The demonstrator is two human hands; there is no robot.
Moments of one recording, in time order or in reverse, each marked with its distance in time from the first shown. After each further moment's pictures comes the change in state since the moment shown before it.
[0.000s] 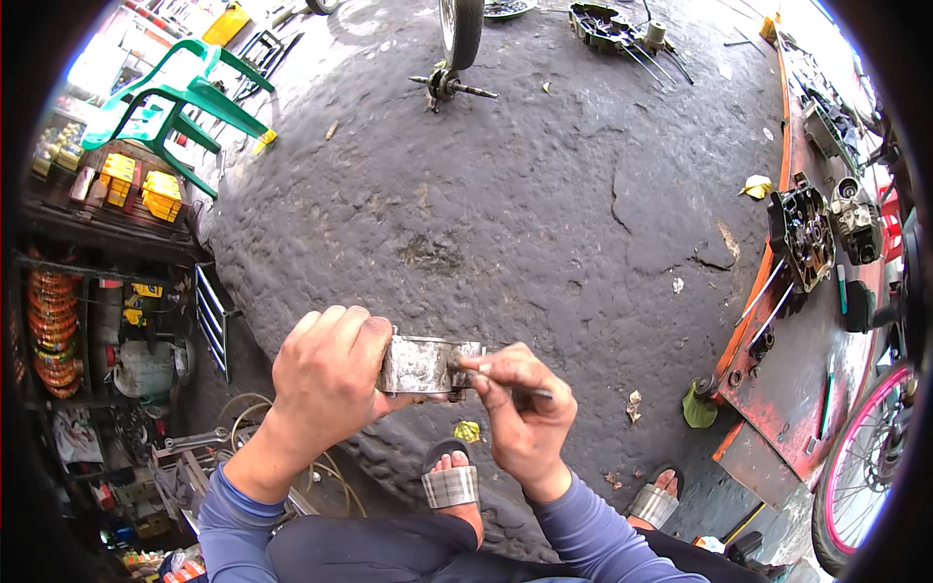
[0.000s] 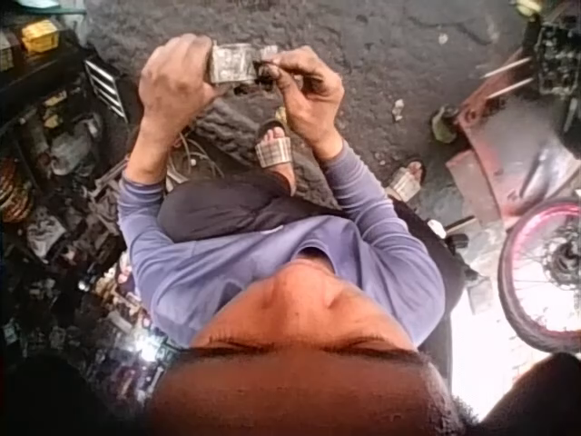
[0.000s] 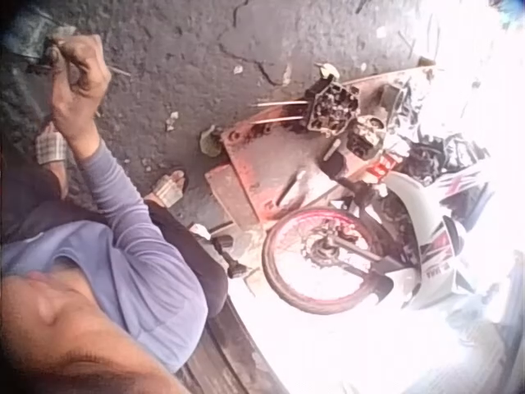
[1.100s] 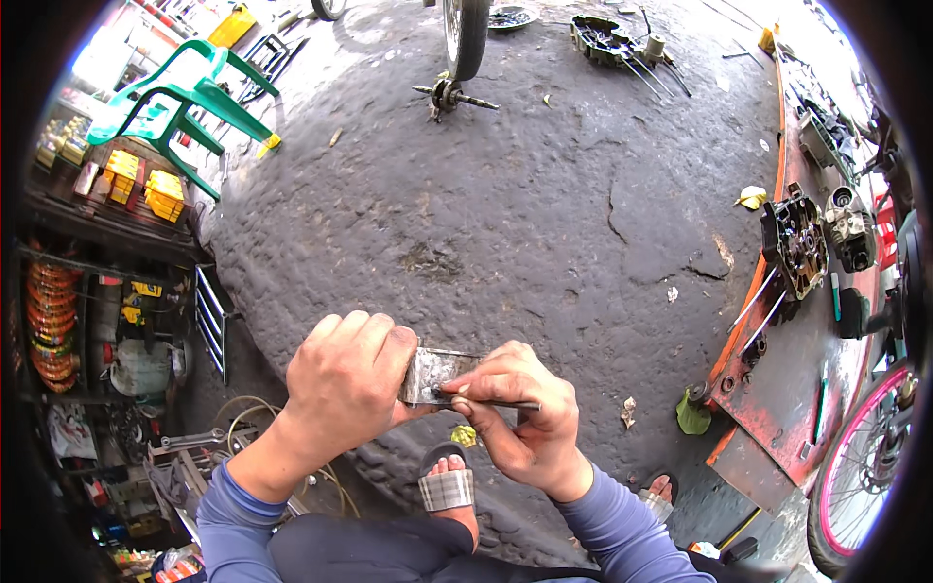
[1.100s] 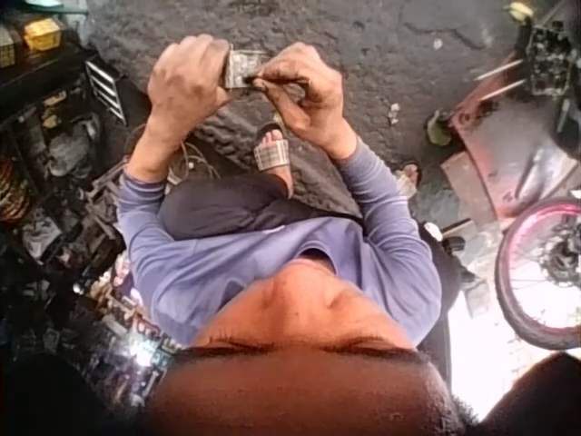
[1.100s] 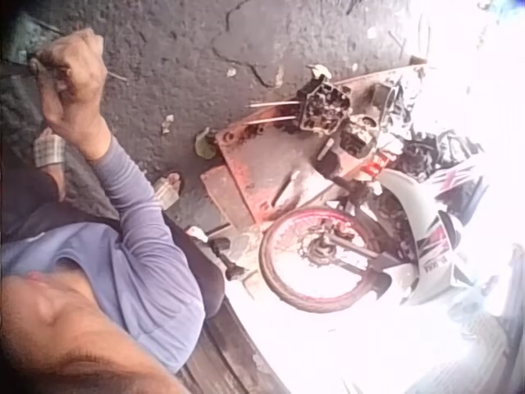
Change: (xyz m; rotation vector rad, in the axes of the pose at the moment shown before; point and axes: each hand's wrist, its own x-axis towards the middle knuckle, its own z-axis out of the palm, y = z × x) left_hand 0.008 0.014 -0.009 0.009 -0.012 0.079; right_hand 0.030 -0.031 -0.013 -0.229 -0.301 -0.209
